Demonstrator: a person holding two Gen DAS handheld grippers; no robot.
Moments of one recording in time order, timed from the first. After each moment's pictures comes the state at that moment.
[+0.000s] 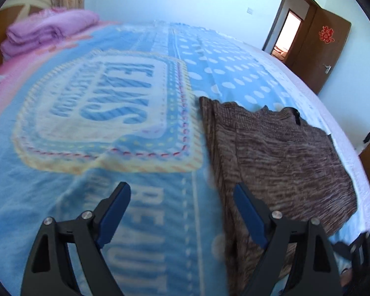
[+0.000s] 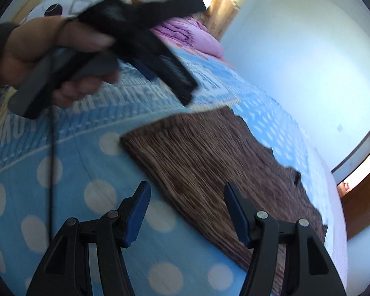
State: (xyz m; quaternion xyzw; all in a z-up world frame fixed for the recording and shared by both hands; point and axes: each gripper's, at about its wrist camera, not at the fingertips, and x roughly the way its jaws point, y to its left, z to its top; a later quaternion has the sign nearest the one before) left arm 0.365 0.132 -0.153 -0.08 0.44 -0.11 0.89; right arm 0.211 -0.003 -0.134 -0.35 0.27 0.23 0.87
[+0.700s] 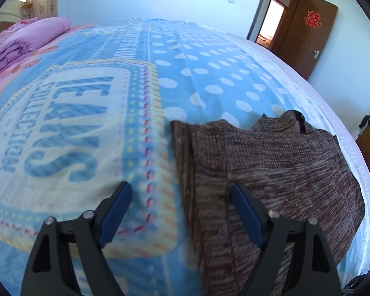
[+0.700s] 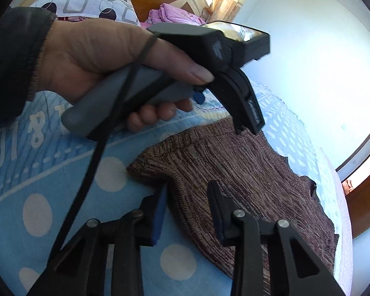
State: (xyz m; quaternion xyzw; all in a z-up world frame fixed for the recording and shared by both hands) left arm 0.434 0.092 -0.162 -0.03 0.44 -0.16 0.88; right arm 0.240 0.025 -0.148 -0.33 0.29 0.24 0.87
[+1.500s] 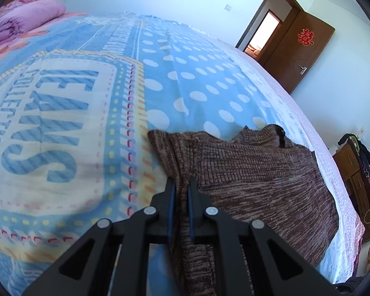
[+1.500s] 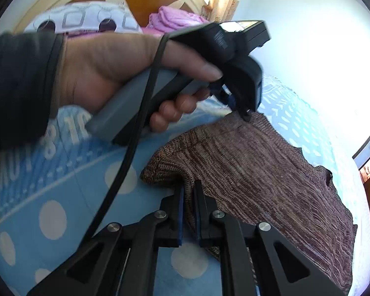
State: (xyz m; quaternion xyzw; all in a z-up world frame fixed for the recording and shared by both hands) left arm 0.441 0.099 -0.160 -0.12 0.45 -0.21 0.86; right arm 0.241 0.007 -0.134 -0.26 0.32 0.27 0.87
